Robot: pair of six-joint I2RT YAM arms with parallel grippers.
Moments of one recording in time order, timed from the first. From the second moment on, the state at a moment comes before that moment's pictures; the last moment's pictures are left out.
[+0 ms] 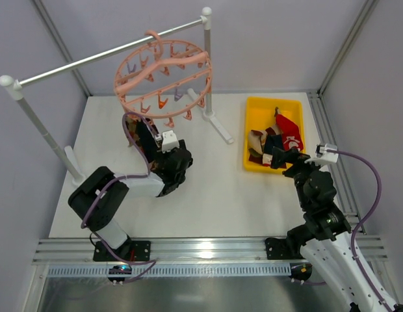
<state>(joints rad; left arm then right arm) -0.74 1.63 0.70 0.45 -0.94 -0.47 0.37 0.41 0.52 -0.18 0.37 0.43</state>
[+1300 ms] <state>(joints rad) -0.87 0.53 0.47 -0.04 -0.34 -0.37 0.69 0.79 0.64 -0.05 0.32 0.40</state>
